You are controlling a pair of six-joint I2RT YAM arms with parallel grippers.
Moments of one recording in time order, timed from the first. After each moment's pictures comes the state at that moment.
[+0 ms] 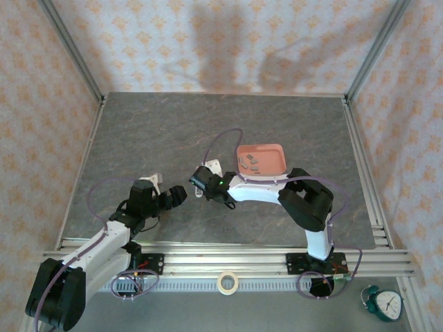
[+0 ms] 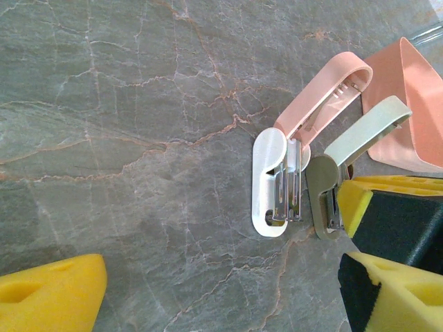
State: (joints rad) left arm -0.26 0.86 0.20 -0.02 0.26 -0.74; right arm 1.04 1.92 1.24 -0.46 0.41 0.64
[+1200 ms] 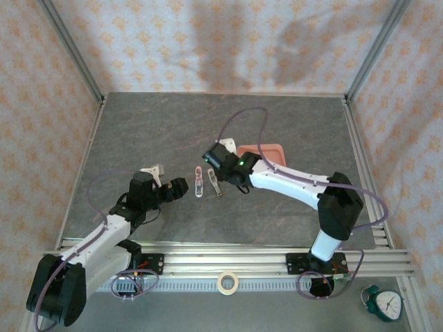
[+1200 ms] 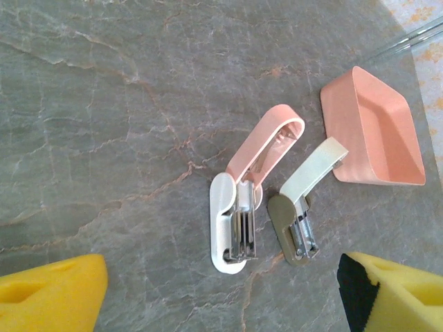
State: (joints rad) left arm -0.26 0.92 0.30 -0.01 0.26 -0.70; right arm 0.92 1.69 1.36 -0.74 0.41 0.59
